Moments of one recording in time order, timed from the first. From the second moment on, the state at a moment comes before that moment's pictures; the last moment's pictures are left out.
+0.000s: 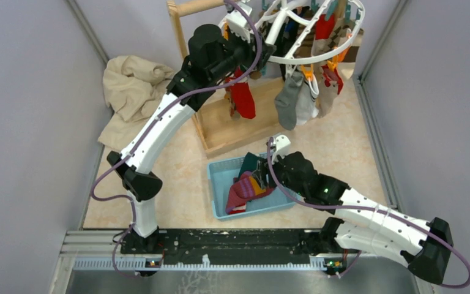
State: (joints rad) left arm -0.73 1.92 2.31 -0.30 0.06 -0.03; right arm 0.95 0.84 0.64 -0.23 0.15 0.34
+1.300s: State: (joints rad) left arm -0.77 1.79 2.14 -0.26 -0.03 0.03; right arm 0.62 1.22 1.37 -0.23 0.53 0.29
